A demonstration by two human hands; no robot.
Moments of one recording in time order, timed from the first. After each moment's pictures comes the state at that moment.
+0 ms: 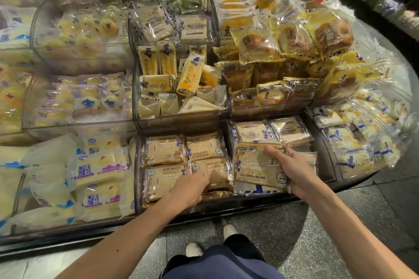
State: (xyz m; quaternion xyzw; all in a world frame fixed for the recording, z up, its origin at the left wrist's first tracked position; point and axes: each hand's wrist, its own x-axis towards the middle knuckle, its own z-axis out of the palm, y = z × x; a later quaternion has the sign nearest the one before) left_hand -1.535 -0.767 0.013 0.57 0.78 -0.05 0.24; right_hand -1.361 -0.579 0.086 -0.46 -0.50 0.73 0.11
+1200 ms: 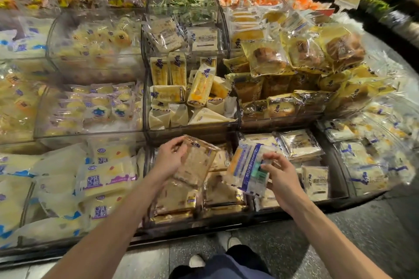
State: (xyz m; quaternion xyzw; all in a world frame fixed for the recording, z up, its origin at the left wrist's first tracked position) left_hand -1.631 -0.768 0.048 0.14 0.78 0.52 0.32; right_hand -1.407 -0.605 0.068 -0.49 -0.48 0.70 0.18
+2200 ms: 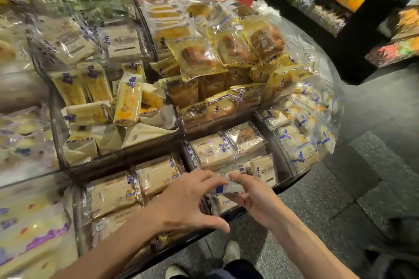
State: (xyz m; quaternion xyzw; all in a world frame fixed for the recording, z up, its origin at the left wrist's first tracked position) left_hand -1.538 -0.691 0.089 0.75 0.58 0.19 0.24; right_hand -1.360 -0.589 0.085 -0.51 -0.34 0.77 0.14
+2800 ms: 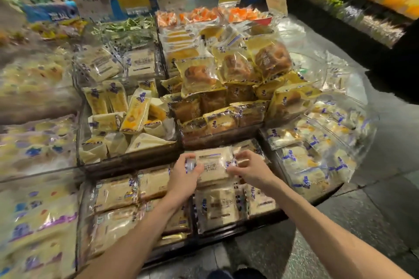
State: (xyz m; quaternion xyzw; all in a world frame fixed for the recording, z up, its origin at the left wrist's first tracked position) left_hand -1.501 -0.613 0.050 0.21 0.80 0.47 0.29; right_hand -1.350 -0.468 0.076 -0.44 -0.68 0.59 0.02
